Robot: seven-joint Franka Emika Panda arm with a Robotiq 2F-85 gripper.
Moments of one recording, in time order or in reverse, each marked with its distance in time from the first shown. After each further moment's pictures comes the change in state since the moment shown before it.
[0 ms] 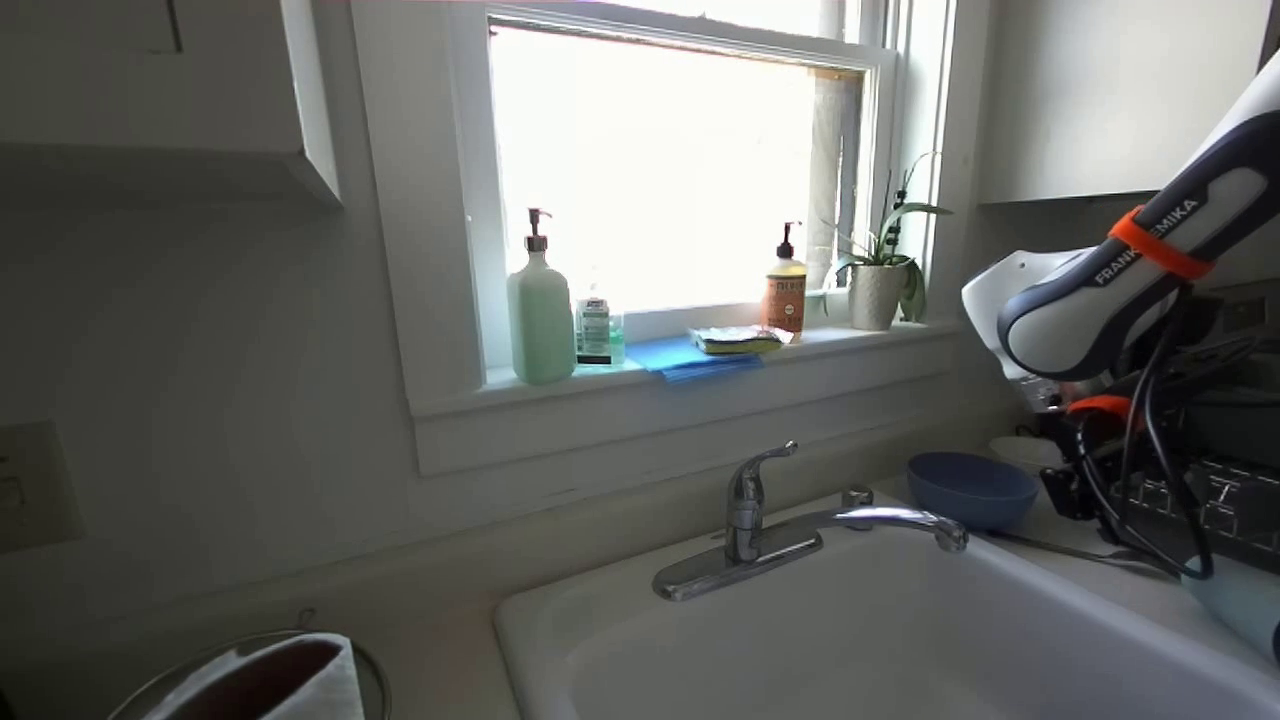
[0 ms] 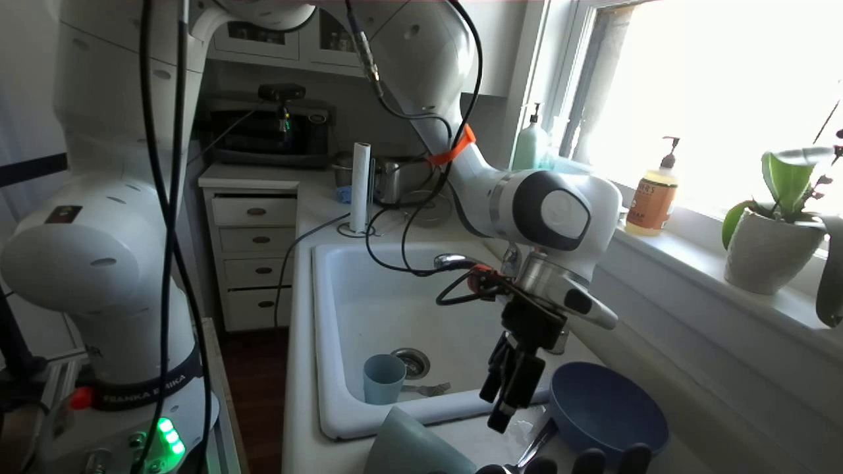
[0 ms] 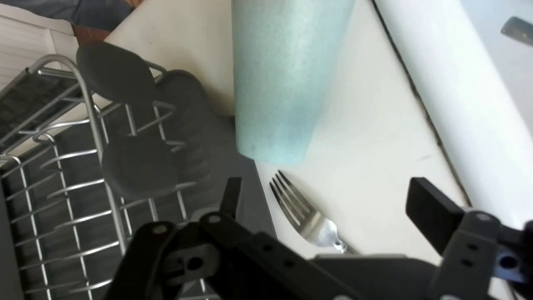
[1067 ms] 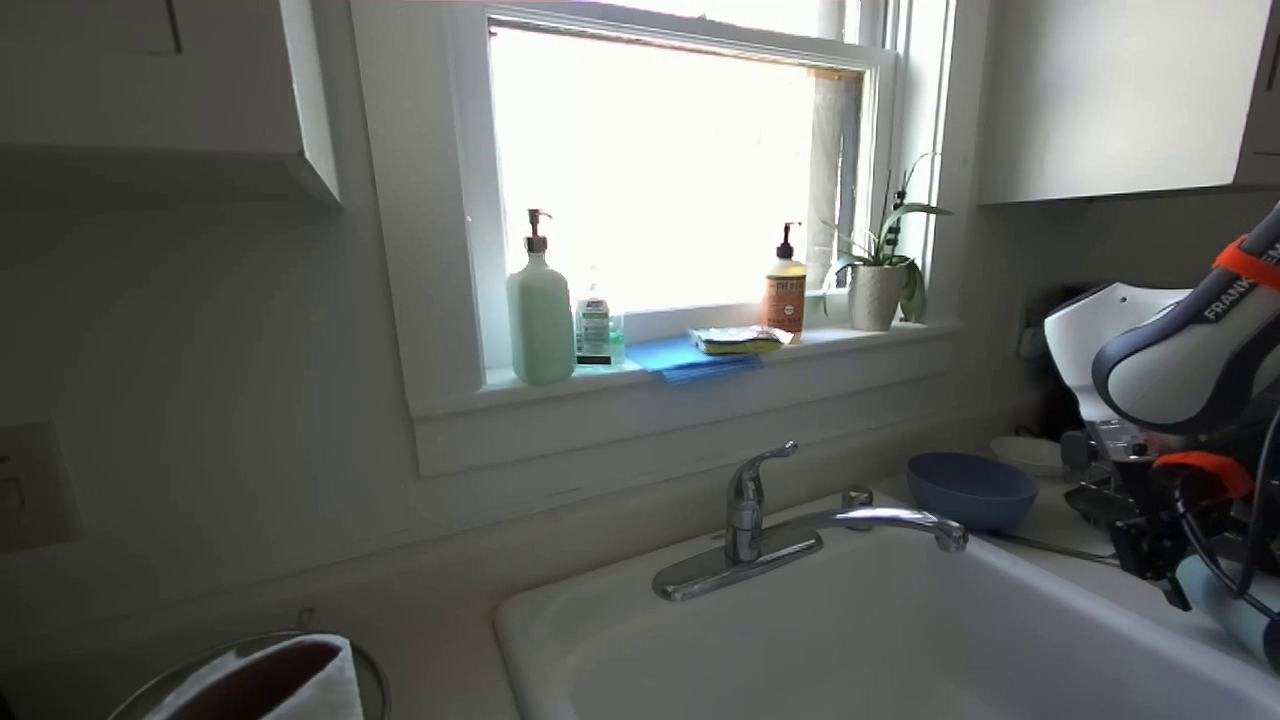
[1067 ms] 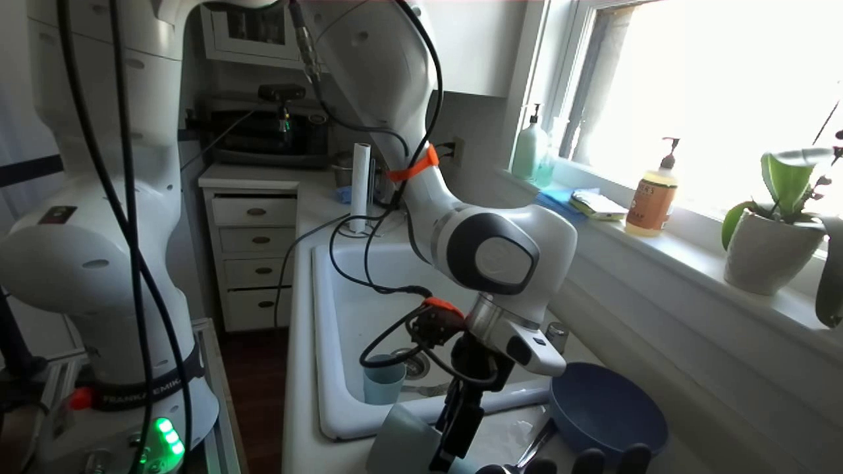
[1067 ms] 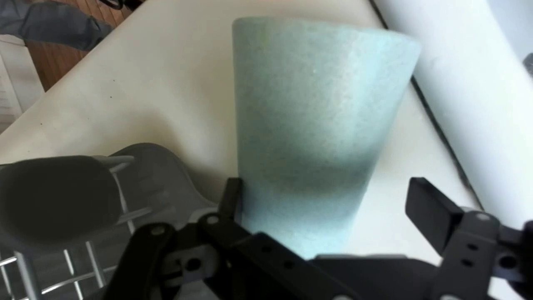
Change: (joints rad) arm -0.039 -0.098 -0.039 -0.281 -0.002 0.248 0.009
